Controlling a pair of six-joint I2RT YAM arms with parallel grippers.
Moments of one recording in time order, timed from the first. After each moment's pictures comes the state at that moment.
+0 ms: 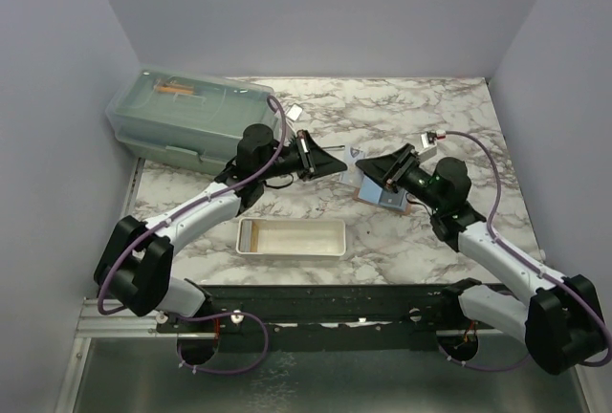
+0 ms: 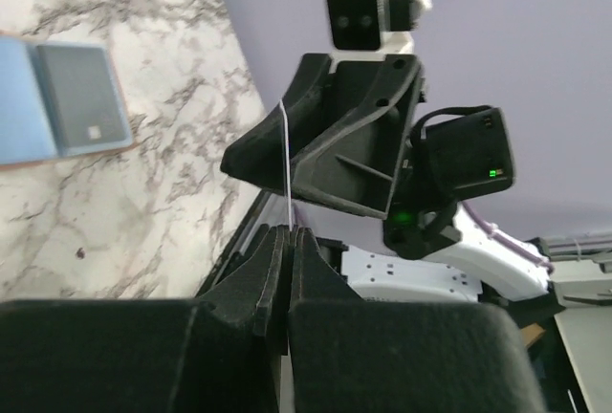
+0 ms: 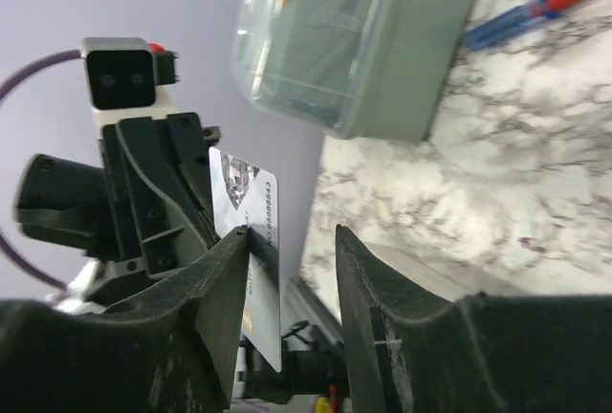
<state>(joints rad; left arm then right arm) -0.59 1.40 0.89 0.45 0.64 -1.13 0.38 1.05 0.49 0.55 -0.40 1.19</state>
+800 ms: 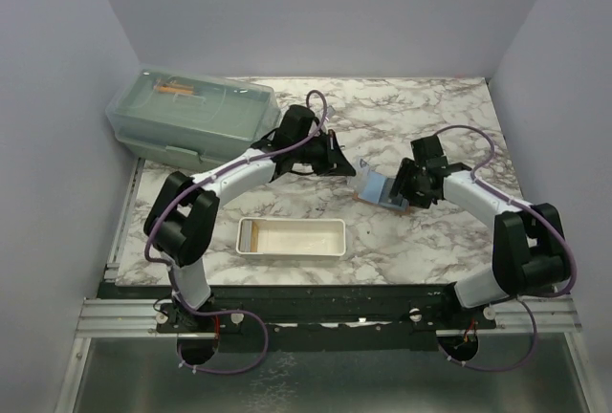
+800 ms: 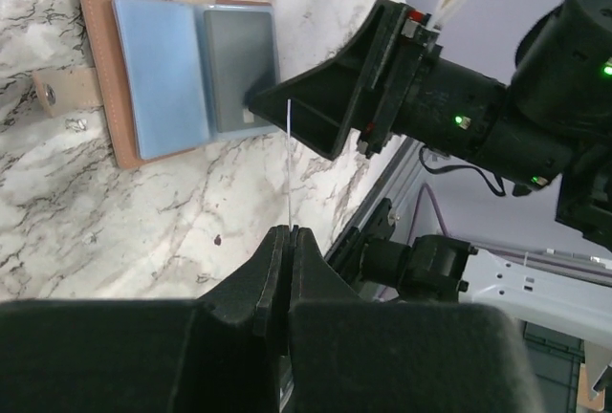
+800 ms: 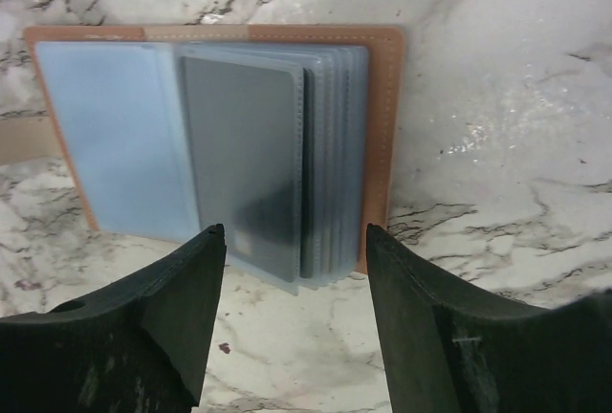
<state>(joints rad) -0.61 1.76 1.25 -0.04 0.62 -0.80 0.24 1.48 0.85 -0.43 0.04 0.61</state>
